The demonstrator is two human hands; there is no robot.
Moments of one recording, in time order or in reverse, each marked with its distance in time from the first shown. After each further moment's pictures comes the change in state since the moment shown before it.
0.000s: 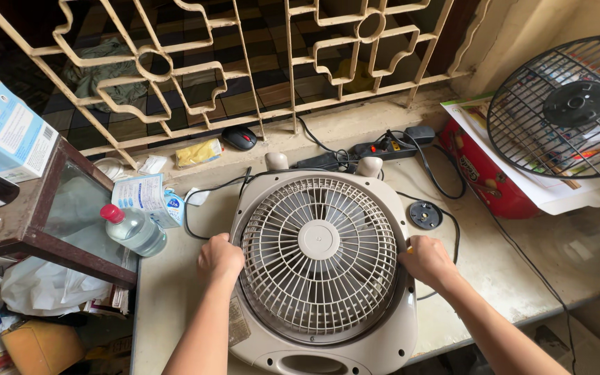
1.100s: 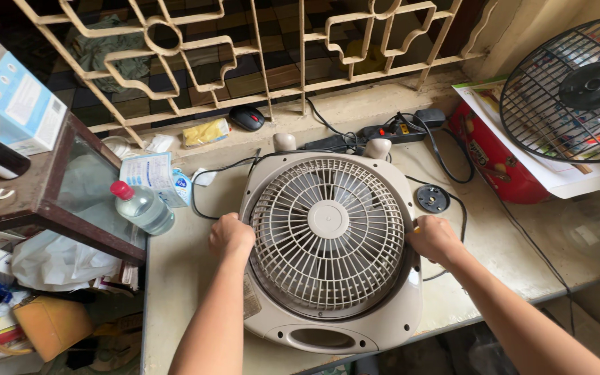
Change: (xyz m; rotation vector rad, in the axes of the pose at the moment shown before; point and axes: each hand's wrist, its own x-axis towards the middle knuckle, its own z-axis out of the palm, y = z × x) left_hand 0.006 0.001 0.008 -0.024 0.030 -0.039; right_hand -0.002 -0.019 -0.010 0.005 -0.097 0.105
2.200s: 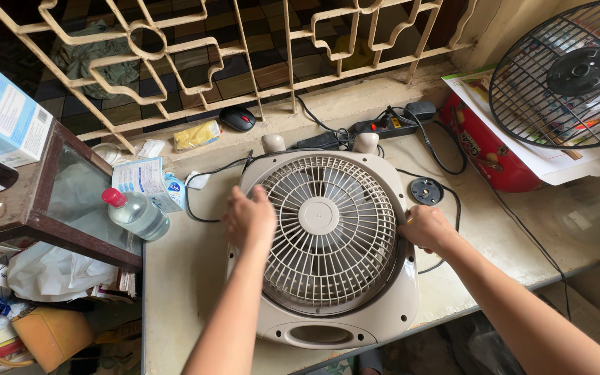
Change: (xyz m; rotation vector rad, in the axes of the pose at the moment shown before) left_hand -0.049 0.058 -0.010 -0.200 0.088 0.111; right_hand 0.008 -0.002 -0.004 -0.033 -0.068 0.014
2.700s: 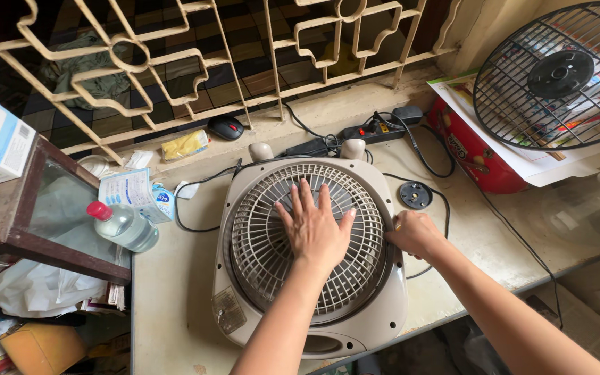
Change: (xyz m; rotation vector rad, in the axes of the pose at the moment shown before) left_hand -0.096 0.059 0.039 0.326 -0.228 0.698; right_hand -0.009 -0.003 -0.004 0.013 0.013 -0.019
